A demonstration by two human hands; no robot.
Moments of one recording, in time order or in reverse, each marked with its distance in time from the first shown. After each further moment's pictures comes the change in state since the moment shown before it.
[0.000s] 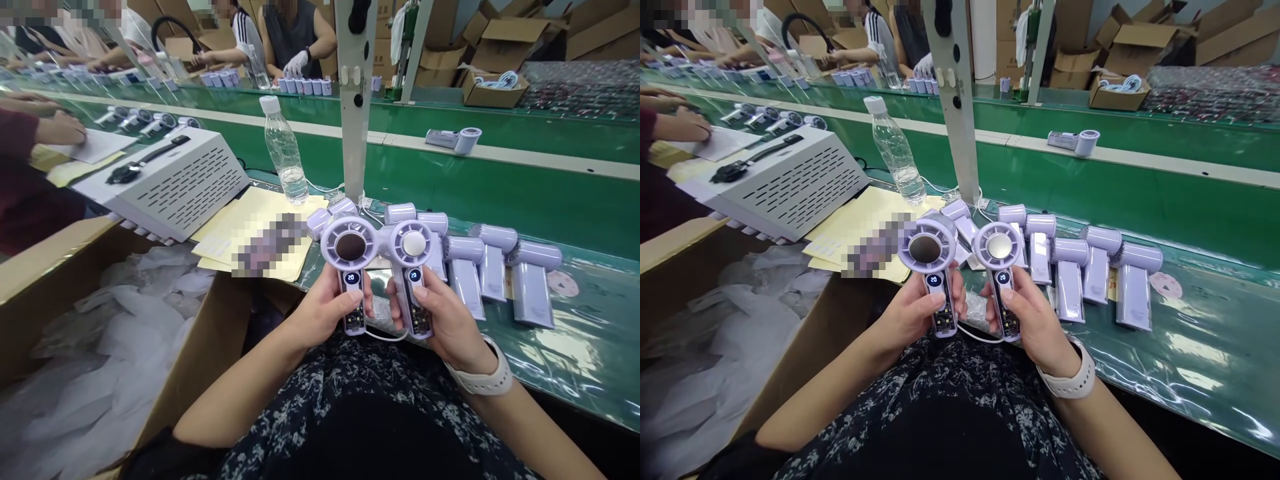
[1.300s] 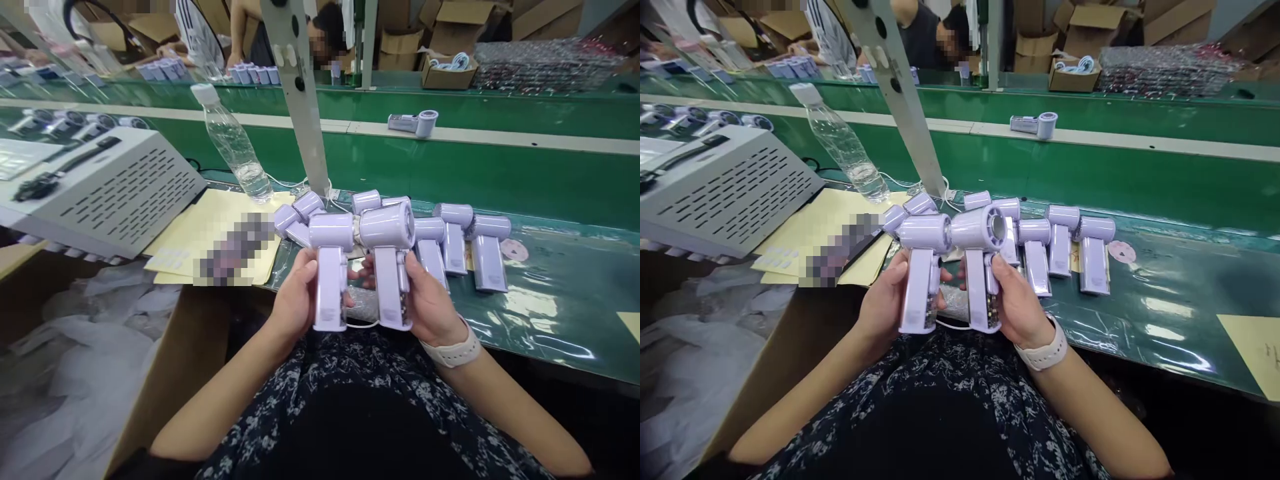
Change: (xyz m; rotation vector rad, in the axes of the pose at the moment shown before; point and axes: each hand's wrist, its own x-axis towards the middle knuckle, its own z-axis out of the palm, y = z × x) left_hand 0.013 -0.004 0.016 -0.048 0.214 -0.182; right_hand -0.001 -0.001 -0.010 0.106 0.115 0.004
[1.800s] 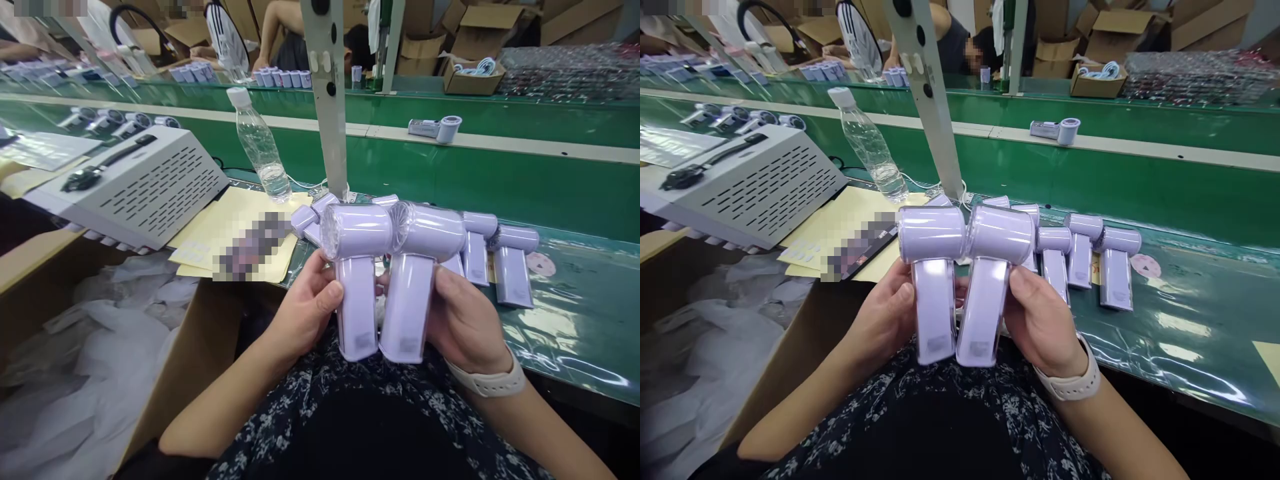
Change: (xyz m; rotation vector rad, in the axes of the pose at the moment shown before) left_hand -0.029 0.019 0.003 -0.034 -0.079 0.060; right_hand -0.017 -0.023 0.023 0.102 -0.024 -0.050
